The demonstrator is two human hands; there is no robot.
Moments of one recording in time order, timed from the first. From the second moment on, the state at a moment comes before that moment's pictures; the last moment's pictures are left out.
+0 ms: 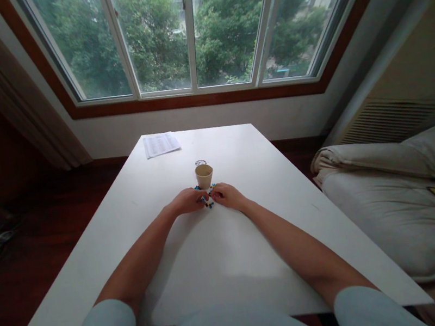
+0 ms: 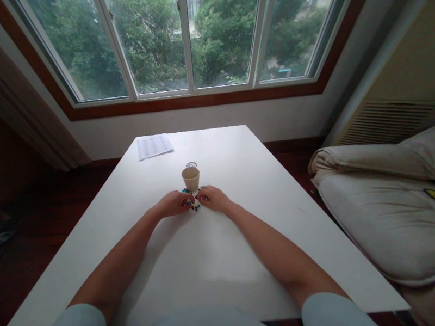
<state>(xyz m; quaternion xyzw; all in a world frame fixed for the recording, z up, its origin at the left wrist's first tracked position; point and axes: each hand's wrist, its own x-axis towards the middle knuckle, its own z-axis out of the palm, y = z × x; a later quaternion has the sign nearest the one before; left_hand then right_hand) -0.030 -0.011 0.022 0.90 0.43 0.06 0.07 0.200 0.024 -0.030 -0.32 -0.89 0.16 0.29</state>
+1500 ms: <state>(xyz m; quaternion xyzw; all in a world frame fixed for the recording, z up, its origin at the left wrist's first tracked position) -0.025 -0.007 0.004 0.86 0.50 0.11 0.06 0.180 0.014 0.012 -0.26 -0.51 0.66 0.49</state>
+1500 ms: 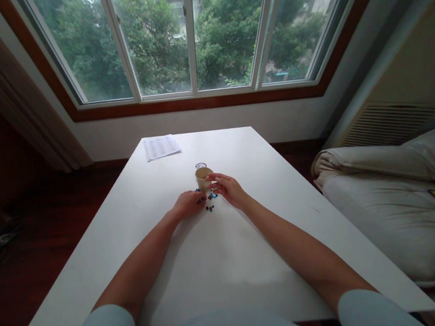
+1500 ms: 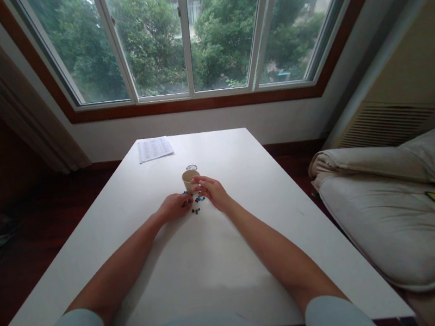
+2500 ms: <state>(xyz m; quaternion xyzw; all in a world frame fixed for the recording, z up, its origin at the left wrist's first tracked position) -0.016 -0.011 0.011 0.83 0.51 0.22 0.08 0.183 0.021 -0.029 -0.38 -0.55 0.48 0.57</state>
